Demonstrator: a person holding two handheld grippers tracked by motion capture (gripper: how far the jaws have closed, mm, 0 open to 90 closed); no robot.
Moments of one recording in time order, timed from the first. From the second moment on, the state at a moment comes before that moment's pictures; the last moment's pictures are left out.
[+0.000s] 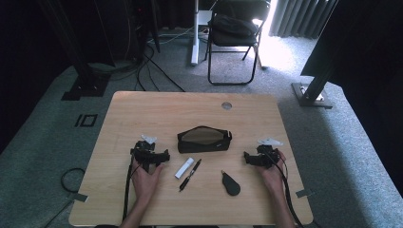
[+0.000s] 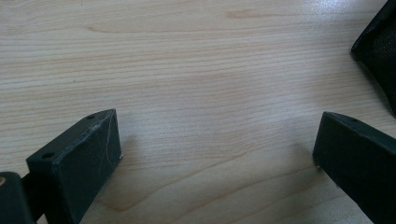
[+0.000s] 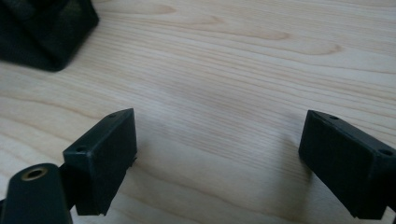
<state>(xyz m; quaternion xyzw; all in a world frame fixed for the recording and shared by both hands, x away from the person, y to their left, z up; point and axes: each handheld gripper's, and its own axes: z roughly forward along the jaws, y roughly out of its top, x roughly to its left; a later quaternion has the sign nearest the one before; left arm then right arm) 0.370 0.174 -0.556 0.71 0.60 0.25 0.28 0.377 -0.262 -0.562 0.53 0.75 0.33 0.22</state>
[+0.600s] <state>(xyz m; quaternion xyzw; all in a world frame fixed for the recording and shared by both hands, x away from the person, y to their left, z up) 0.369 0.173 -0.556 0.71 0.60 0.25 0.28 0.367 -0.257 -0.549 0.52 0.74 0.35 0.24</state>
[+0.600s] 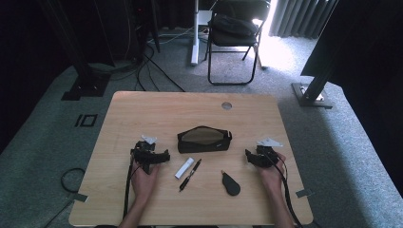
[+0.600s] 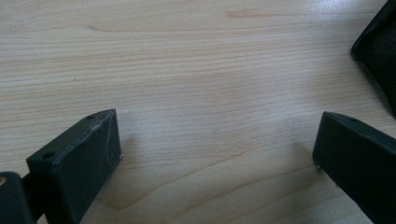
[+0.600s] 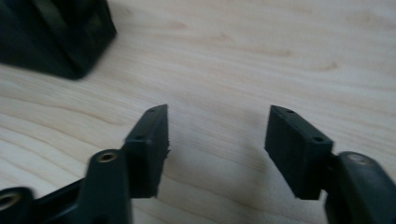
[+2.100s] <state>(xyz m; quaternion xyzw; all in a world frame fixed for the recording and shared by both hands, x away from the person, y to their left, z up) 0.369 0.172 -0.556 0.71 0.60 0.25 0.28 0.419 -0.171 -0.497 0.41 0.79 0.39 0.23</state>
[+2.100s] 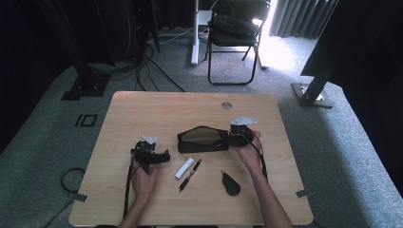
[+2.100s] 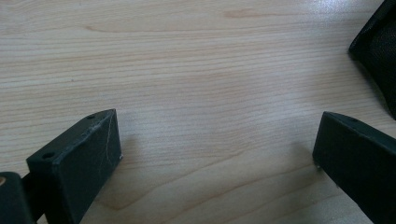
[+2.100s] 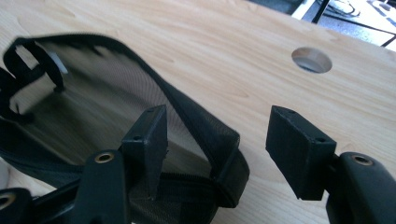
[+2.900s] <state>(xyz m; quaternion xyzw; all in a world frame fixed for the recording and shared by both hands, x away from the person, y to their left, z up) 0.369 0.172 -0.556 0.71 0.60 0.25 0.28 0.370 -0.180 -0.505 0.38 0.81 0.39 0.23</state>
